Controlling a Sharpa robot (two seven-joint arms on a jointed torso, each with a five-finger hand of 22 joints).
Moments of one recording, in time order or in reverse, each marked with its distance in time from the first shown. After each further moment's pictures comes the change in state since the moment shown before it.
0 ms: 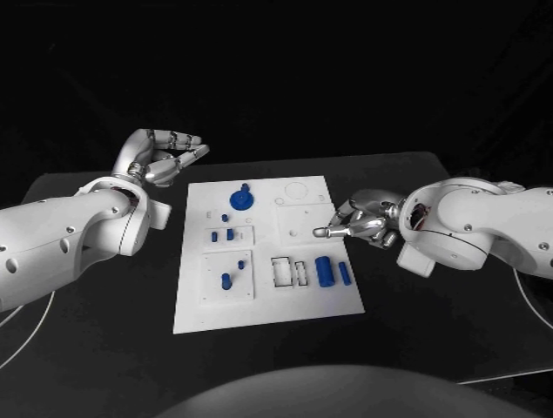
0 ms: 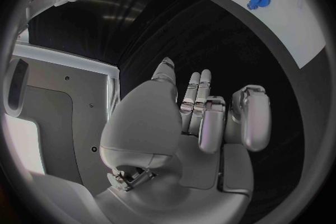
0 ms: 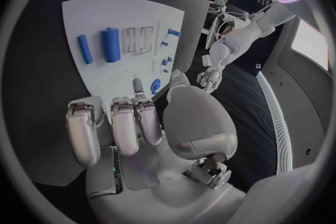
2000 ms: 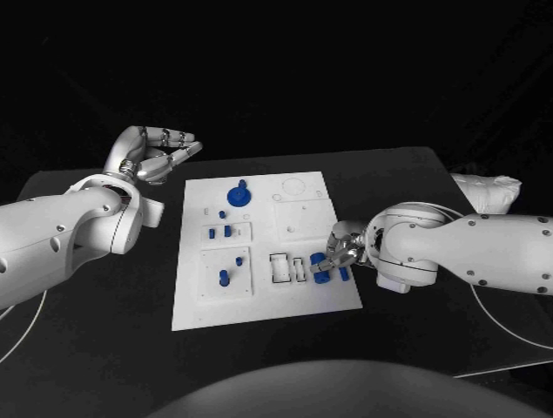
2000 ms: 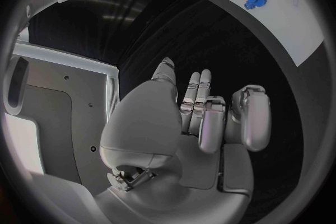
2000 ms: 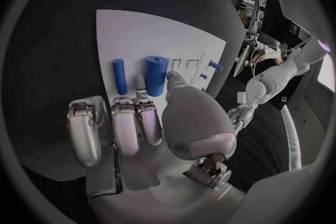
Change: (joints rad) left arm 0.000 -0.014 0.000 -0.001 0.000 0.017 0.000; left_hand 0.000 0.000 0.000 0.000 0.000 0.000 0.000 0.000 0.000 0.000 0.000 0.000 0.000 0.000 0.000 0.000 0.000 0.000 0.000 0.000 0.000 0.000; right arm -0.130 0.177 0.001 -0.112 -0.244 0.076 -0.235; right_hand 0.025 0.013 0.079 -0.068 -0.018 0.035 -0.024 0.075 0.128 0.004 -0.011 0.000 -0.001 -0.002 -0.020 0.000 0.000 0.000 0.000 -0.015 0.001 0.000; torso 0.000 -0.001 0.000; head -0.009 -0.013
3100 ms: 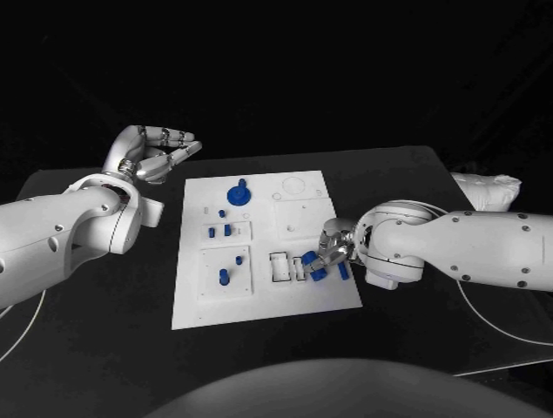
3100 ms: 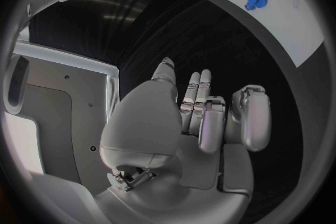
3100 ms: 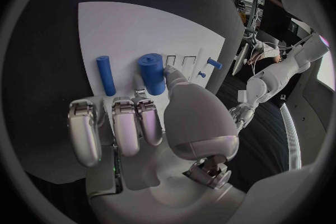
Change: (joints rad) left arm 0.000 -0.006 0.000 0.008 0.000 0.004 0.000; left_hand 0.000 0.000 0.000 0.000 0.000 0.000 0.000 0.000 0.000 0.000 0.000 0.000 0.000 0.000 0.000 0.000 0.000 0.000 0.000 0.000 0.000 0.000; right arm -0.012 0.057 0.010 -0.042 0.016 -0.017 0.002; right_hand 0.034 -0.019 0.171 -0.080 -0.031 0.019 -0.005 -0.008 0.166 0.000 -0.007 0.000 0.000 0.000 -0.007 0.000 0.000 0.000 0.000 -0.007 0.000 0.000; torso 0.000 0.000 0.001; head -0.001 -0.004
